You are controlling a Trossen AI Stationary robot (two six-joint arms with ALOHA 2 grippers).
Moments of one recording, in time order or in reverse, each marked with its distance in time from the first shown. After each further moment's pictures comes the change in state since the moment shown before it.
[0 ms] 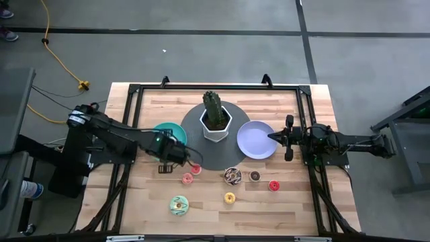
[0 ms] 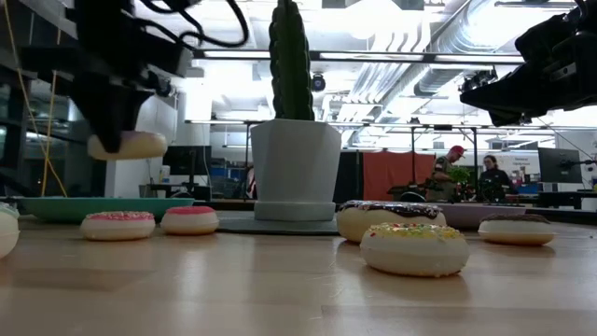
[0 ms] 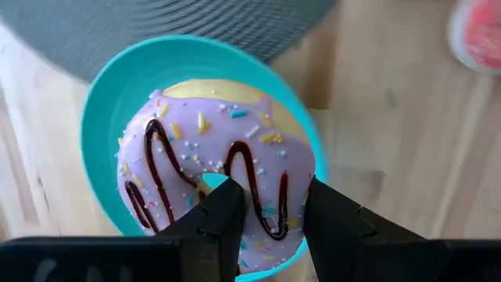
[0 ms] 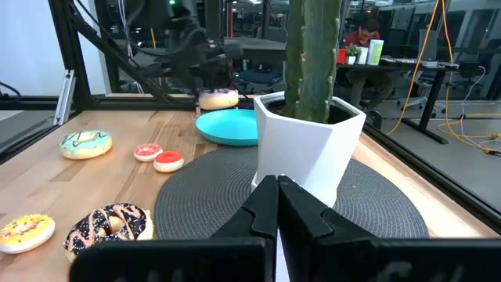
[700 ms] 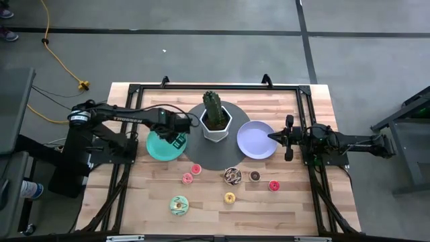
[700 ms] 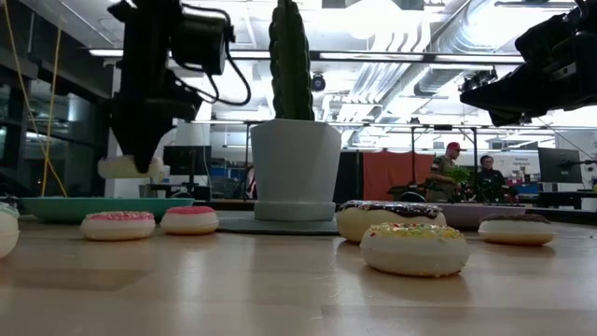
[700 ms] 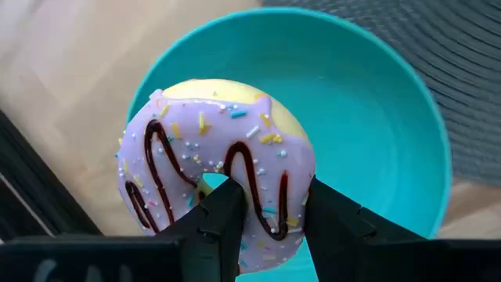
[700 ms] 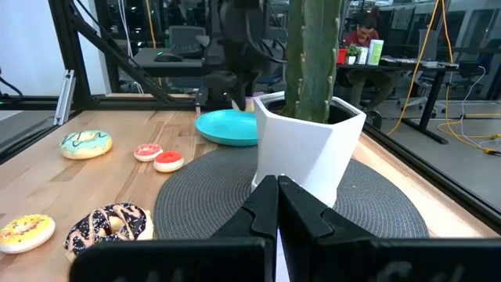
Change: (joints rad) left arm 0.386 0.001 -0.059 0.038 0.087 -0.496; right arm 0.000 0.000 0.000 0.000 0.000 0.000
